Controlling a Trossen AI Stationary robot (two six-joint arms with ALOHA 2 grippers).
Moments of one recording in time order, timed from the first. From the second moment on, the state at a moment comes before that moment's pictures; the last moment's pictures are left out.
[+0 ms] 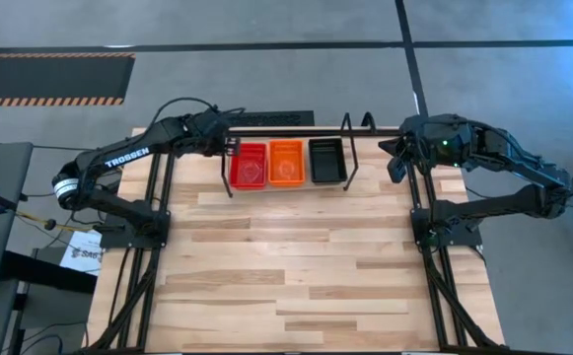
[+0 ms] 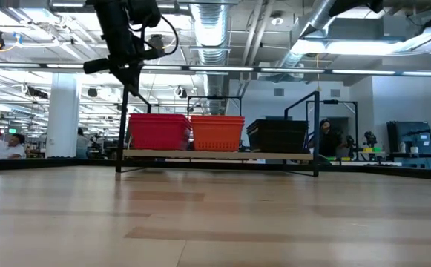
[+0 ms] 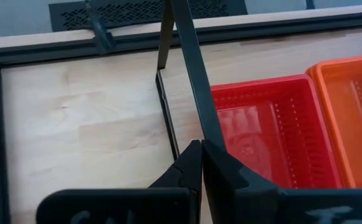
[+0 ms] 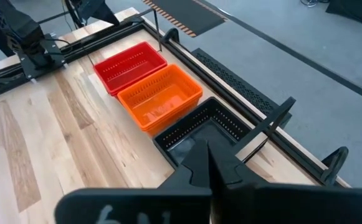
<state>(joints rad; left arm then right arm) 0.57 1.33 1.19 -0.93 -0.28 -0.79 -0.24 0.90 1.32 -0.99 0.29 0.29</state>
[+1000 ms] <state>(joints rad) 0.56 1.30 1.20 -1.11 -0.30 -0.70 -0.26 1.17 1.32 -1.31 0.55 0.39</state>
